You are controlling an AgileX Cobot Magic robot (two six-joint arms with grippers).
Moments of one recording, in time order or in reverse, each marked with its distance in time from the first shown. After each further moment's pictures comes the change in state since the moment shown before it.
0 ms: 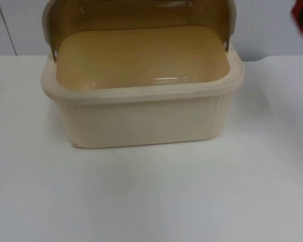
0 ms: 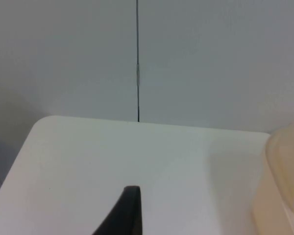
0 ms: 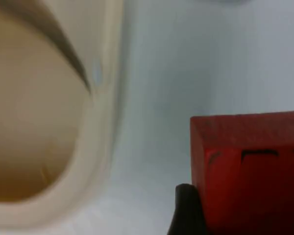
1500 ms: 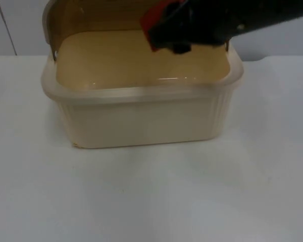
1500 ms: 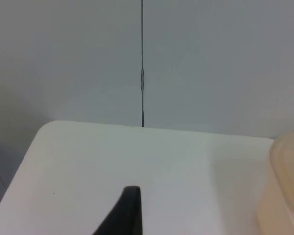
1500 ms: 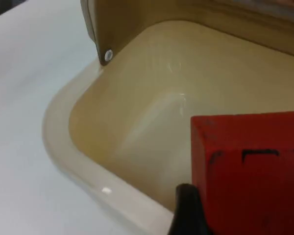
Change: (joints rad) right arm 0.420 0.175 0.220 0.032 -0.708 -0.072; left arm 0.000 0.000 0.000 0.004 -0.018 0.000
